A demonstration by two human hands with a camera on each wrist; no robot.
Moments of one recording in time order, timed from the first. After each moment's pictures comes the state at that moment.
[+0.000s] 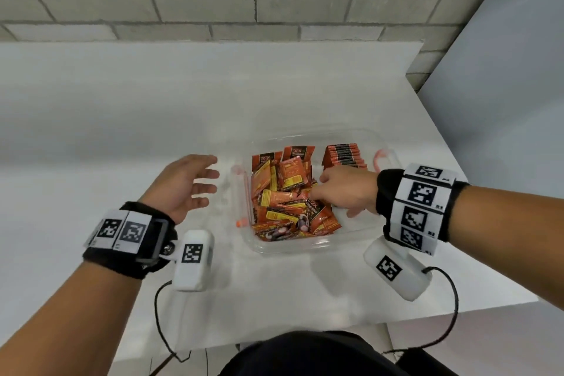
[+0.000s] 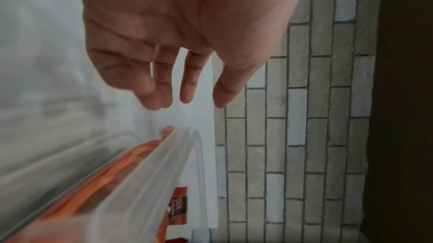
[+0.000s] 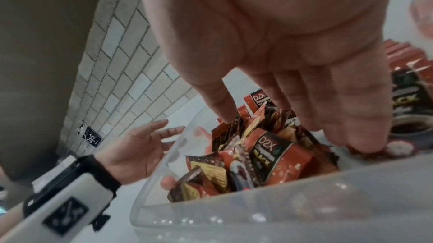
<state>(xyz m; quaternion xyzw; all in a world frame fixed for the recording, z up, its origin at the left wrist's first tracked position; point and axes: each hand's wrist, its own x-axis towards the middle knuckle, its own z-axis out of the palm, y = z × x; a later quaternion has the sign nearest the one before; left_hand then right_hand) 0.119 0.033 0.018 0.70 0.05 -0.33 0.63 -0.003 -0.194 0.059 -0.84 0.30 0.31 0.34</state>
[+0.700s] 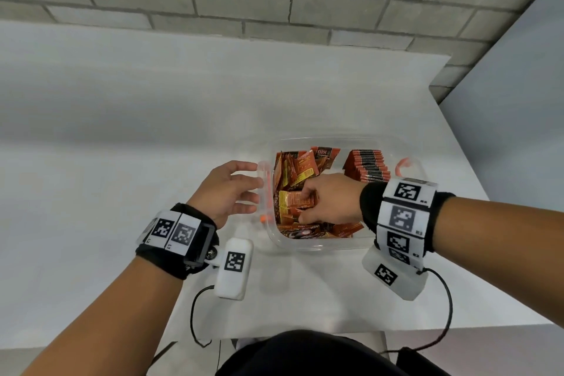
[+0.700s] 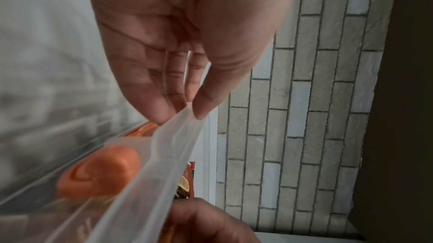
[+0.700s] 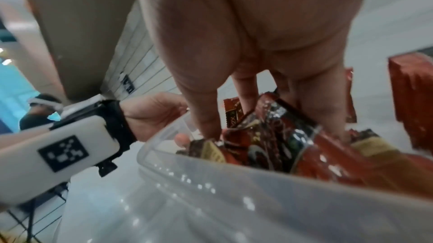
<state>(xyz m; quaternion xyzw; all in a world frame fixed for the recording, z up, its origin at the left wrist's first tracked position) 0.102 0.029 -0.006 0.67 0.00 -0.36 0.65 0.015 -0.145 0.057 -0.92 0.11 0.32 0.18</state>
